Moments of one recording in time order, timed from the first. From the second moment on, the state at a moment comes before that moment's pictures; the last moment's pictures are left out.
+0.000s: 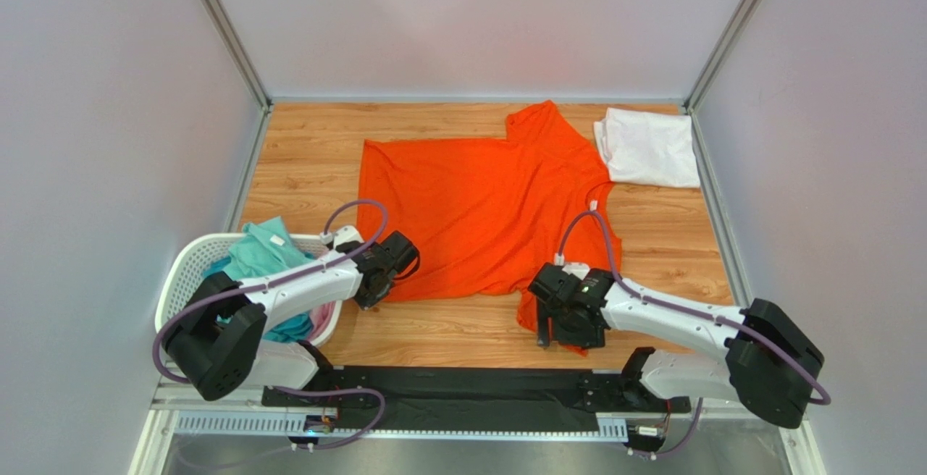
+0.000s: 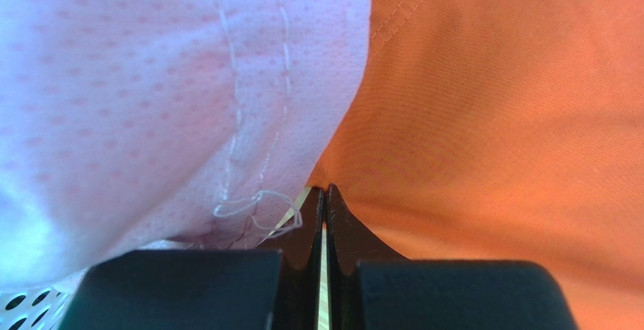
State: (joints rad) left arm -0.71 1.33 0.65 -0.77 -0.57 -1.35; right arm 0.92 1.18 0.57 -0.84 0.14 0.94
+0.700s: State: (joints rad) left arm -0.71 1.27 0.65 -0.77 -0.56 -1.31; right arm 0.92 1.05 0.54 -0.87 0.20 1.00
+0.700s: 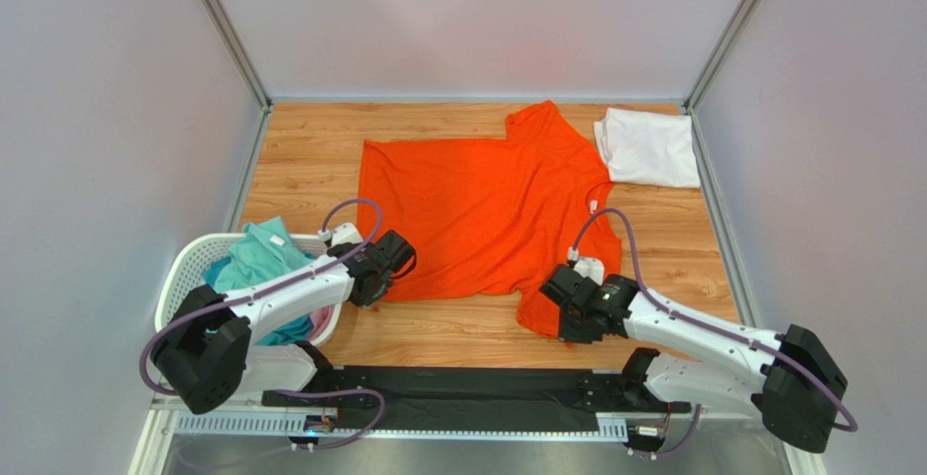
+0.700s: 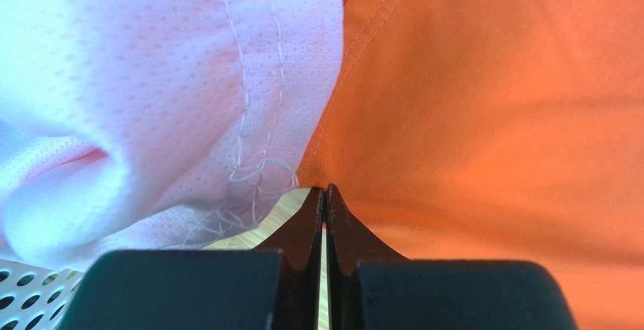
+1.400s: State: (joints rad) left arm -0.69 1.21 0.77 -0.78 -0.59 -1.22; right arm 0.68 0.97 0.84 -0.90 0.35 0.75
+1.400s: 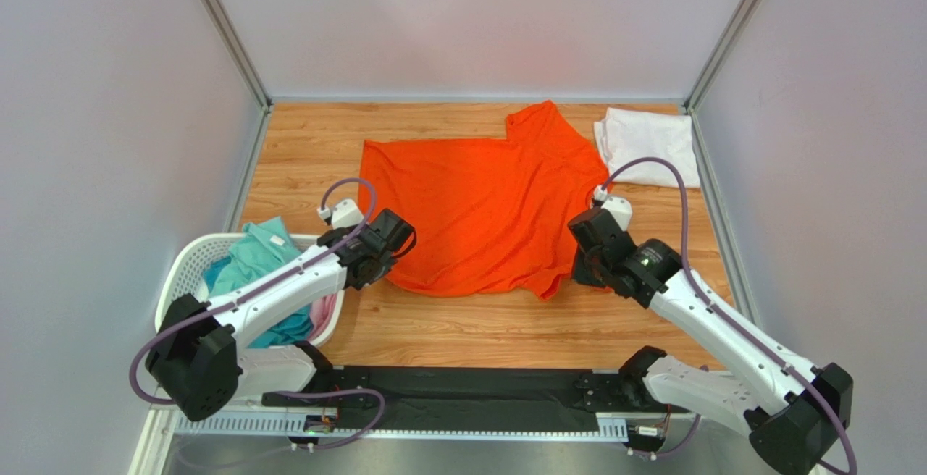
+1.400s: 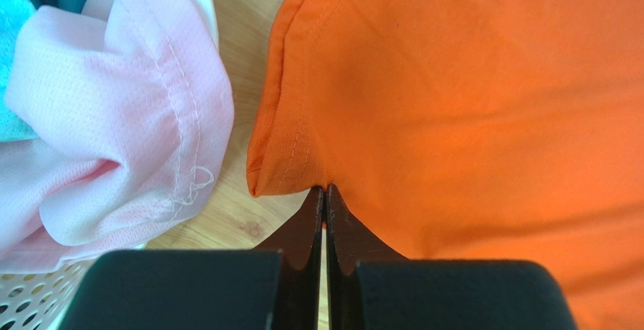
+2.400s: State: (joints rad) left arm -0.43 1.49 1.09 -0.75 -0.48 -1.00; right arm 0.27 1.36 1.19 -0.76 0.16 0.40
